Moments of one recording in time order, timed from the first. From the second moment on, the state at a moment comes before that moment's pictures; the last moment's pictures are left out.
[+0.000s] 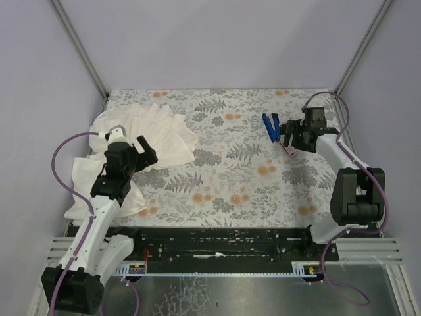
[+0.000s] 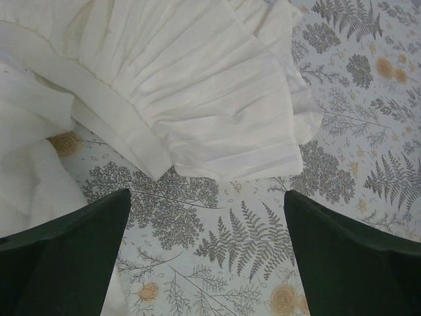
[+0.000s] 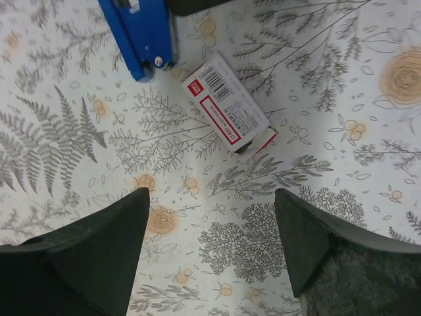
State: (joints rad) left arm -0.12 0.83 0.68 -0.35 -0.15 -0.46; right arm 0.01 1.56 1.08 -0.43 0.00 0.24
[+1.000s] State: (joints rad) left arm -0.12 0.93 0.68 -0.35 0.03 -0.44; right arm 0.01 2.07 1.60 -0.73 -0.06 -0.23
